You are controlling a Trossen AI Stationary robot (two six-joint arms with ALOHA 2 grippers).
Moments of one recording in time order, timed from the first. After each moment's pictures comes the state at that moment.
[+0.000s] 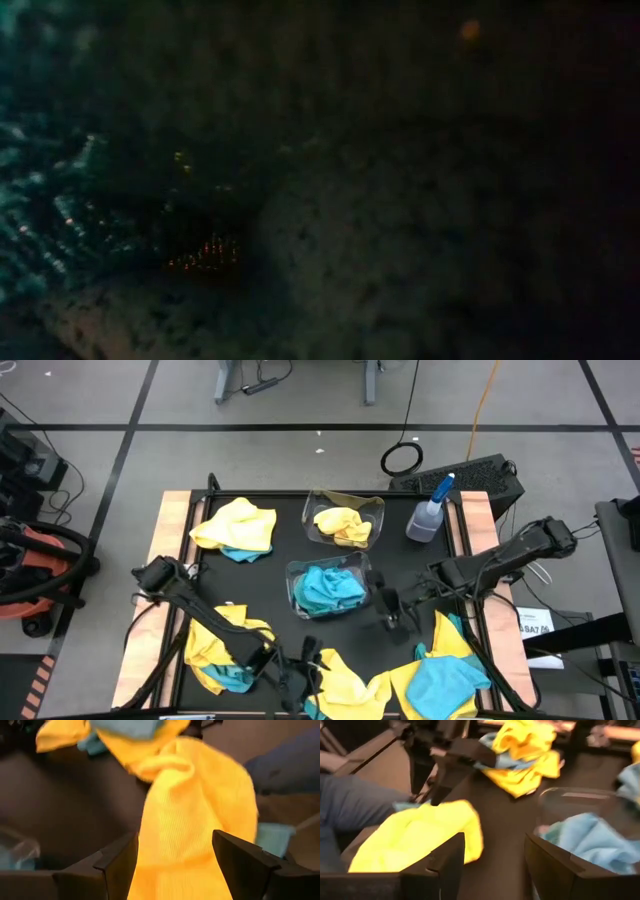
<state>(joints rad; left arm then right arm) -0.62 1.94 1.47 -0.27 -0.27 -0.05 0.34 1.25 0.94 -0.21 -0.03 0.07</state>
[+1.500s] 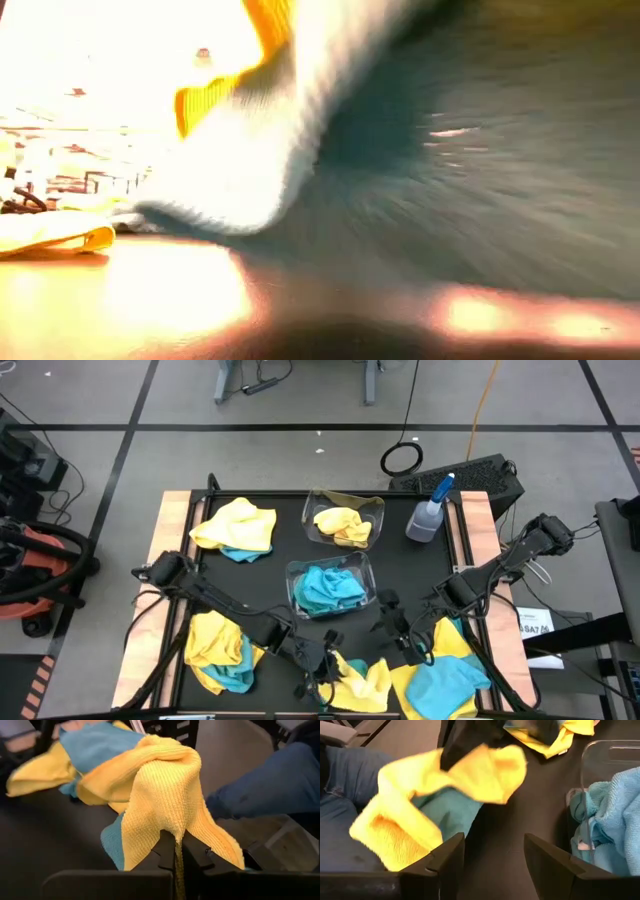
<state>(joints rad) -0.49 1.95 1.47 -0.09 0.02 0.09 0.53 1.25 0.94 -0.36 0.06 0.23</state>
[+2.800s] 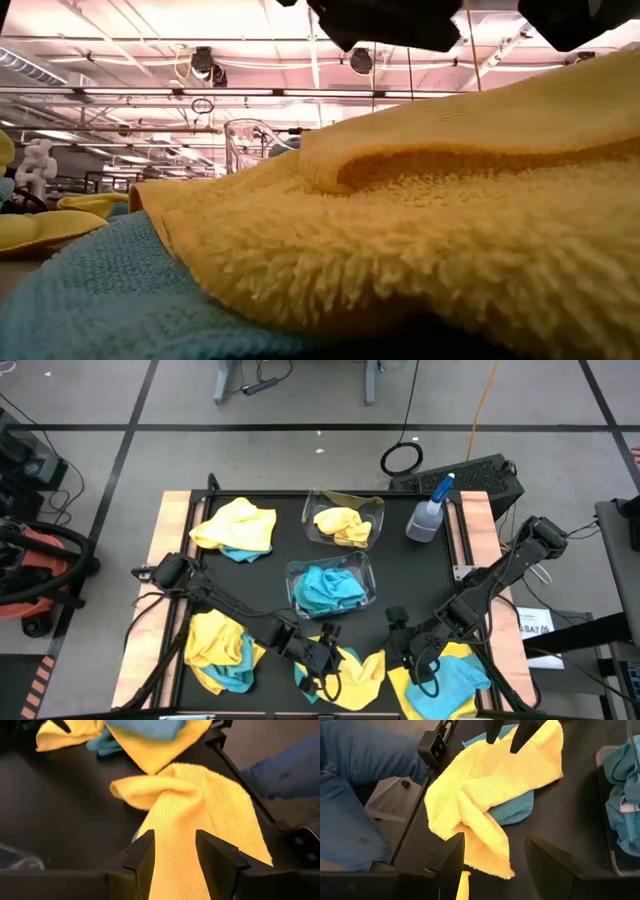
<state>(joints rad) -0.48 2.00 1.47 -0.18 -0.12 0.04 0.69 1.34 0.94 -0.42 0.17 0.41</state>
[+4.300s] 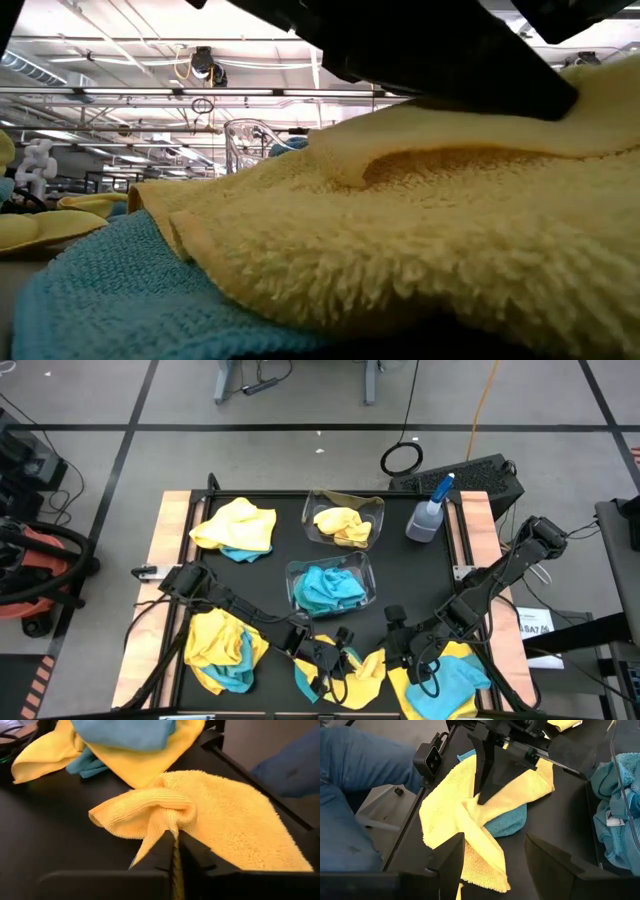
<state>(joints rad) -0.45 2.14 1.47 0.07 -0.06 0.22 0.69 1.34 0.94 -0.39 0.21 0.37</state>
